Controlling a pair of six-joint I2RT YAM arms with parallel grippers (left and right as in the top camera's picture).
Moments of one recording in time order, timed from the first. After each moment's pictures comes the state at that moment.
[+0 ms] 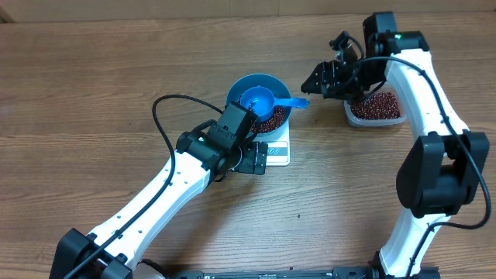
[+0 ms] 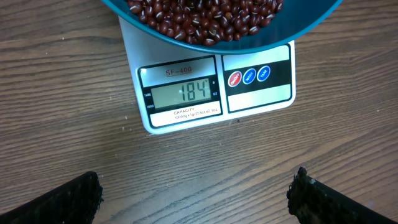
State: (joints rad) left arm -0.59 1.51 1.10 -0.77 0.02 -0.44; right arm 0.05 2.05 1.78 -1.10 -0.67 0.02
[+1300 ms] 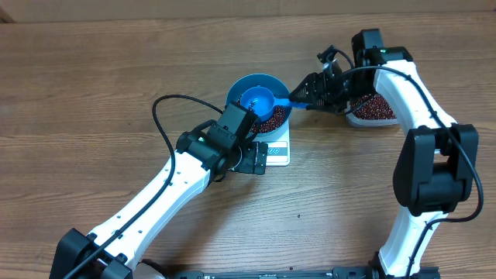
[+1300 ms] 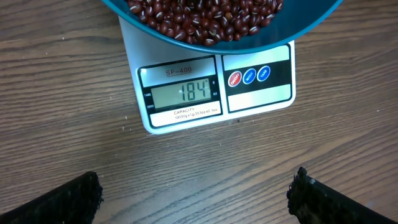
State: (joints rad) left arm -0.59 1.51 1.10 -0.77 0.02 -0.44; right arm 0.08 2.07 1.65 -1.00 -0.88 0.02
